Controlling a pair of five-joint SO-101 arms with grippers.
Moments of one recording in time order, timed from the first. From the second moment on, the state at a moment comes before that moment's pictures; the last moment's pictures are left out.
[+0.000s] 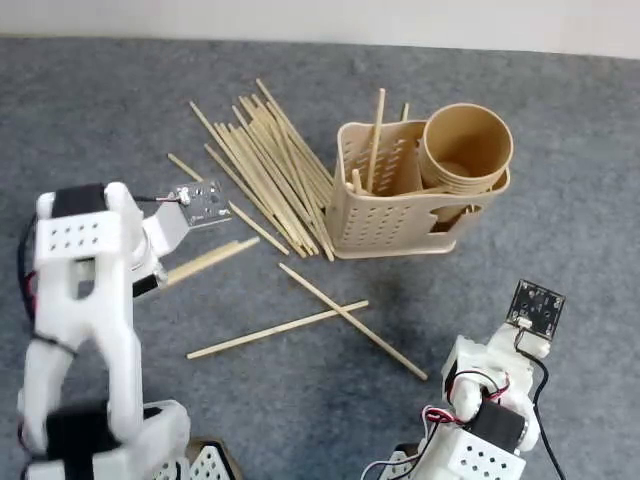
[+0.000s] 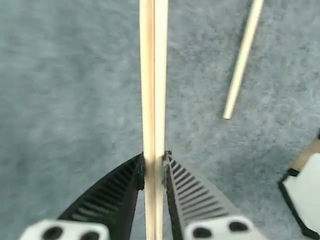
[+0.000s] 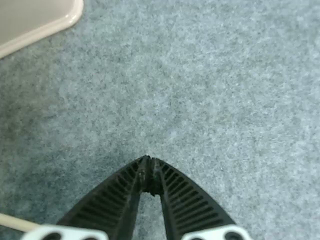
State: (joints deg) left arm -16.9 -20.4 25.5 90.9 -67.1; right arm 21.5 -104.6 95.7 70.7 4.3
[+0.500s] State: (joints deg) left arm -10.9 -37.0 21.8 79.0 -30.3; right arm 21.5 -104.6 95.7 70.7 4.3
